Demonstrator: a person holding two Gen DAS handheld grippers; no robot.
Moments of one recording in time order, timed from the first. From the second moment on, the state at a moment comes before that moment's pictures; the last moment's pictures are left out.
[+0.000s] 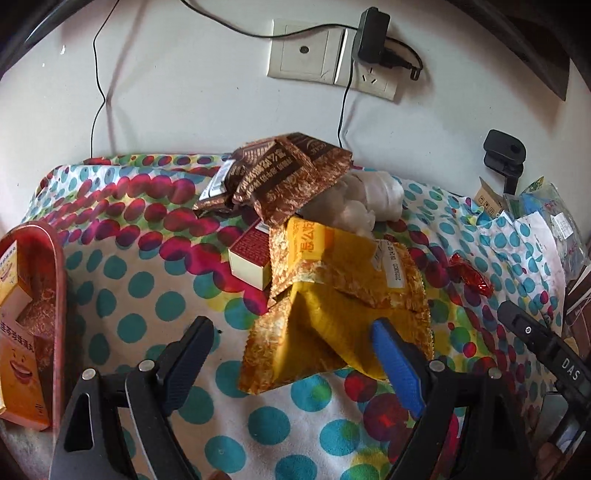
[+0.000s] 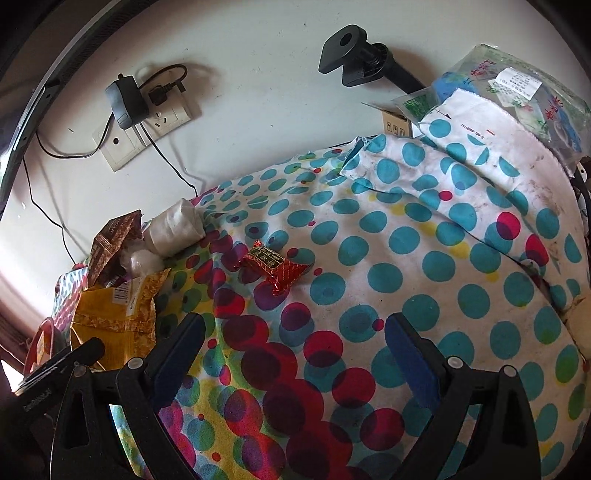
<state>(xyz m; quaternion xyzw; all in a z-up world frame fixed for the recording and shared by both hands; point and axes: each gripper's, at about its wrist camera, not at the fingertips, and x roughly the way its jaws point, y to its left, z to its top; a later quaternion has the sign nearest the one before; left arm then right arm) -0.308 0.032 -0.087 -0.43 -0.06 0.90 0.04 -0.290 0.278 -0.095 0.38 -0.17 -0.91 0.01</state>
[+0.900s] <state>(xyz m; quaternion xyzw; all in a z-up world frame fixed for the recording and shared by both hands) -0.279 0.085 -0.057 -0.36 0.04 0.93 0.03 -0.289 0.277 -0.093 0.38 -0.16 -0.91 0.01</state>
